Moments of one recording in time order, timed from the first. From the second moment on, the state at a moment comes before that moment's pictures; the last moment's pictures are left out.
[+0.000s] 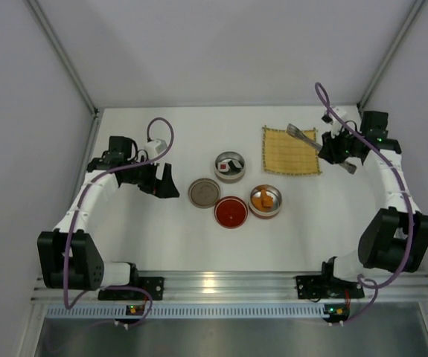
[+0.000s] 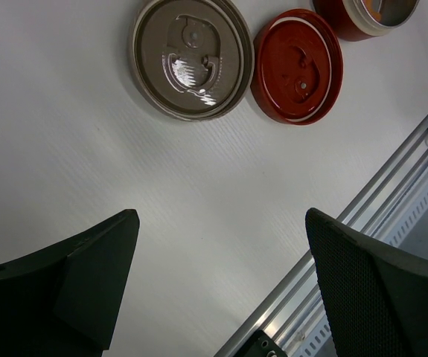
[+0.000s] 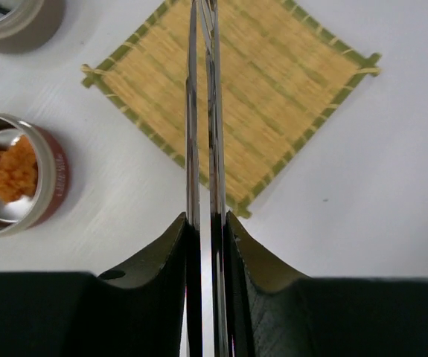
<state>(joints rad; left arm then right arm) -0.06 1.34 1.06 -0.80 0.71 0.24 -0.17 1.43 1.22 -0.65 -0.57 -0.60</state>
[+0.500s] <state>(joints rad) -0.06 1.43 1.08 -0.83 0.73 0.27 -0.42 1.97 1.77 -1.08 -0.63 -1.34</state>
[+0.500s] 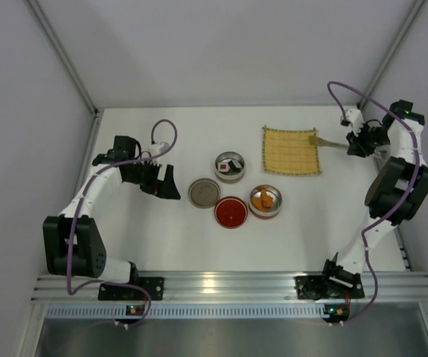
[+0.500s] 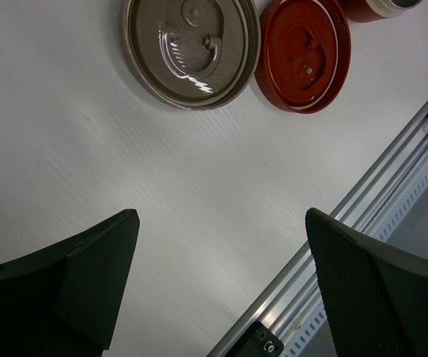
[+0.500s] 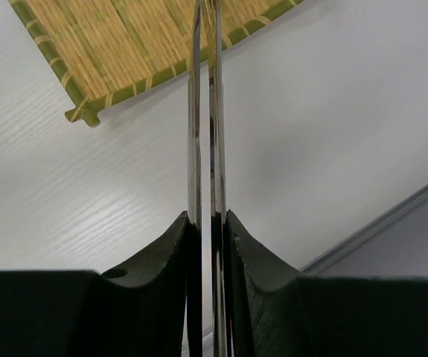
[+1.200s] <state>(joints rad) -0.06 1.49 1.10 -0.83 0.71 0.27 -0.28 2.13 1.77 -1.04 -0.56 -1.50</state>
